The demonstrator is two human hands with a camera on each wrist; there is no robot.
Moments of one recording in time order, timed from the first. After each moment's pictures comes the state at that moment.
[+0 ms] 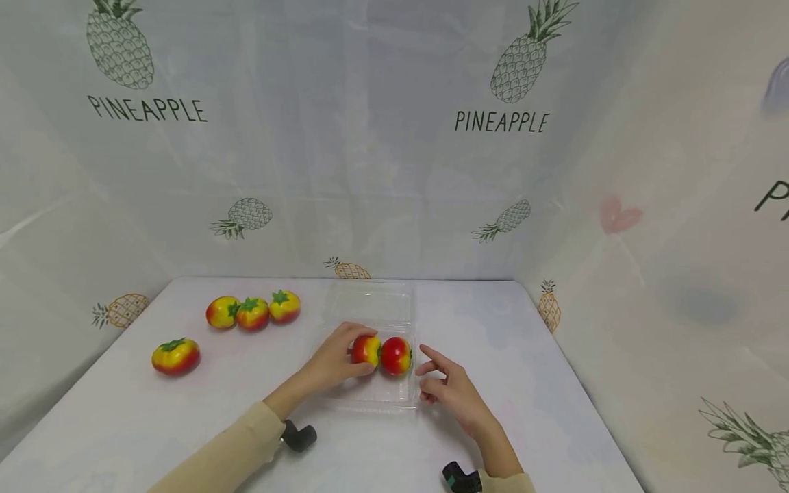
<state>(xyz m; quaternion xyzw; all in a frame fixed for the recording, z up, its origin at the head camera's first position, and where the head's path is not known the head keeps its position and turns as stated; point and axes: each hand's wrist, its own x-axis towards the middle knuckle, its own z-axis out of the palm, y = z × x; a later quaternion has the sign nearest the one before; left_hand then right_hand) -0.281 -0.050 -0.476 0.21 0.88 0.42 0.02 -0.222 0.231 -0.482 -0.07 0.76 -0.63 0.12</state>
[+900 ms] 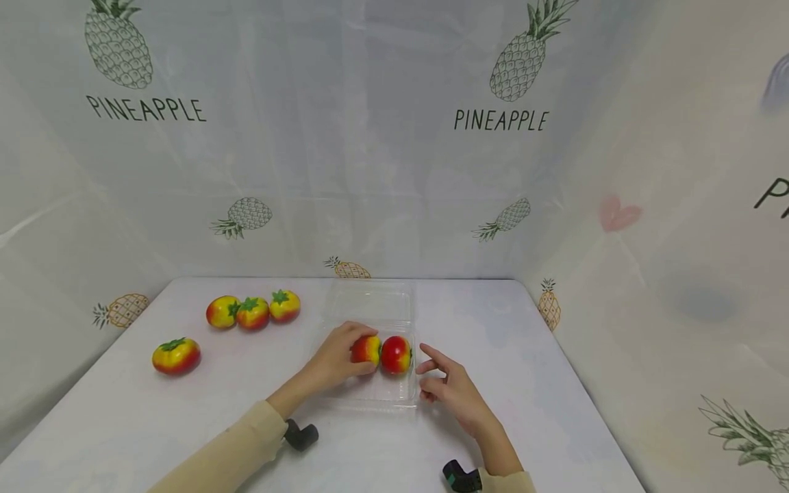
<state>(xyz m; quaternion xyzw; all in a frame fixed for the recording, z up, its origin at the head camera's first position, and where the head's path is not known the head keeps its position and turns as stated) -0.280 -0.046 -0.474 0.22 0.90 0.39 -0.01 -0.222 0.231 -0.483 -0.08 0.76 -0.63 0.12</state>
